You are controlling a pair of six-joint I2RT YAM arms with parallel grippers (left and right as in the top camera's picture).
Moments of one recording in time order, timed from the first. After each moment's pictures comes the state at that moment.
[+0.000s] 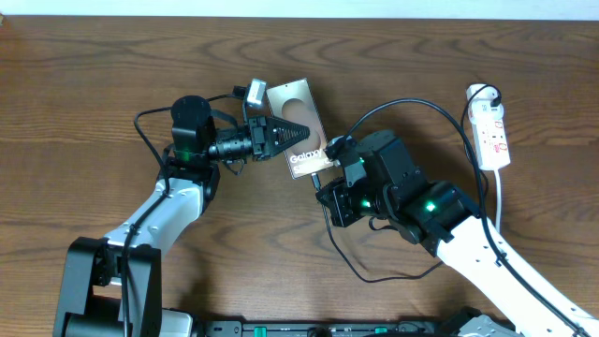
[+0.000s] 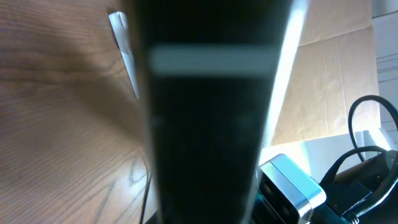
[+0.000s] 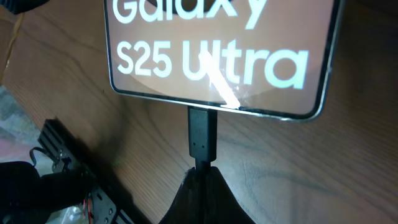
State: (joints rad) left arm -0.17 1.58 0.77 0.65 1.20 -1.10; right arm 0.64 1.28 1.00 -0.63 -0.37 0.33
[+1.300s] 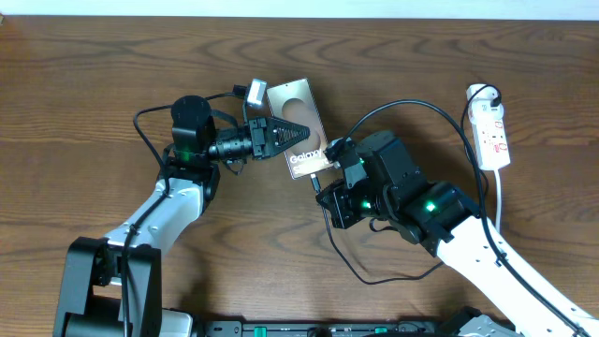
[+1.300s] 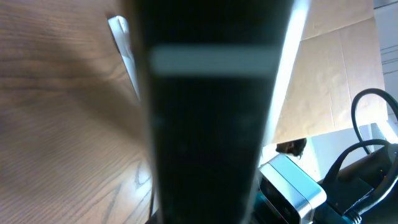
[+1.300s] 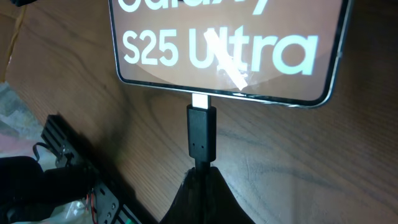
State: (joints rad) left arm -0.17 1.58 0.77 0.65 1.20 -1.06; right arm 0.64 1.28 1.00 -0.64 -0.38 0.33
